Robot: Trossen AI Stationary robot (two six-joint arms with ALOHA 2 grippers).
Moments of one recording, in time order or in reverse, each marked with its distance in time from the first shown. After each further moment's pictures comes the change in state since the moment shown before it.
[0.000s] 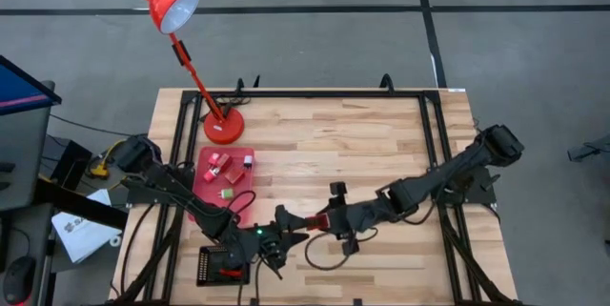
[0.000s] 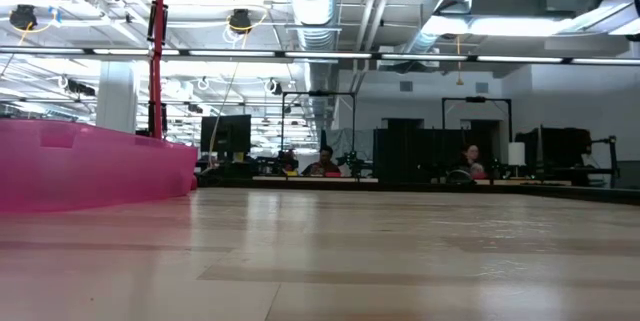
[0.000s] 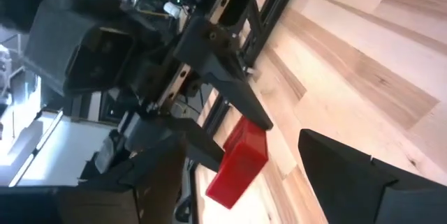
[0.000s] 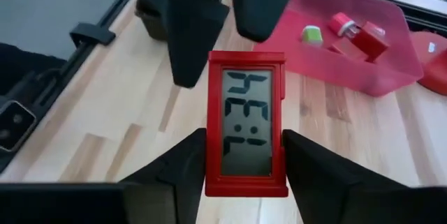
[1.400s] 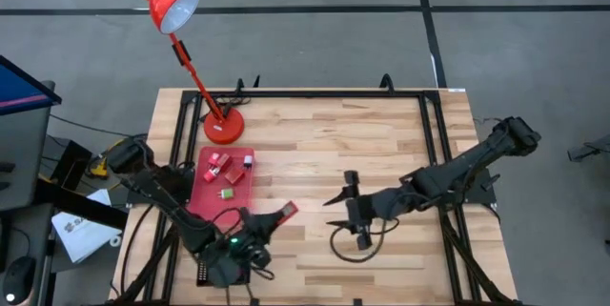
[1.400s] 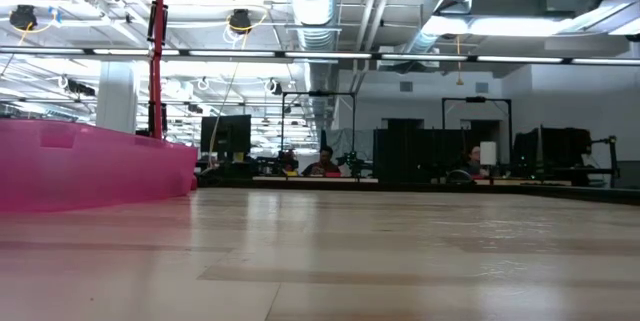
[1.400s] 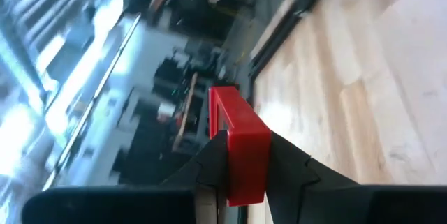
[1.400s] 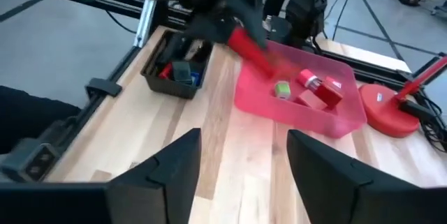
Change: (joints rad) left arm -0.167 -0.038 0.000 -0.194 -0.604 -0.206; right arm 0.032 -0.188 0.000 -0.013 0.064 -0.055
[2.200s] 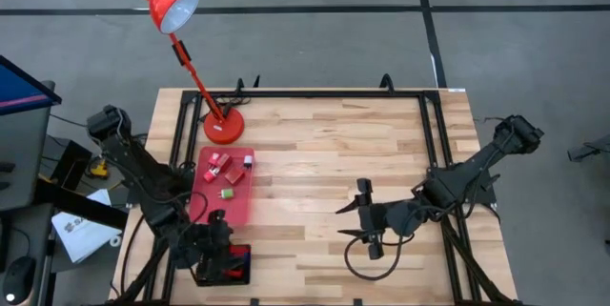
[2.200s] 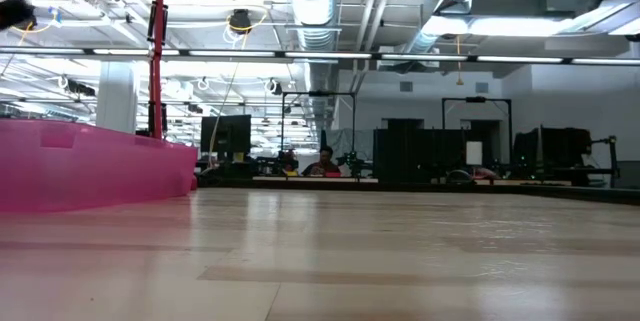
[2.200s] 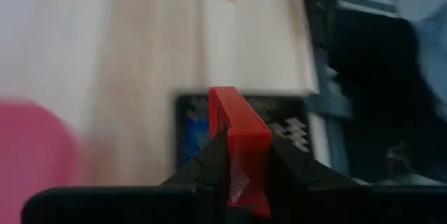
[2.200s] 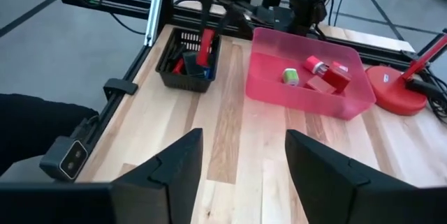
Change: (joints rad) left arm -0.155 -0.424 -0.270 -0.615 1.018 -1.628; right arm 0.104 -0.030 0.000 -0.079 0.111 0.144
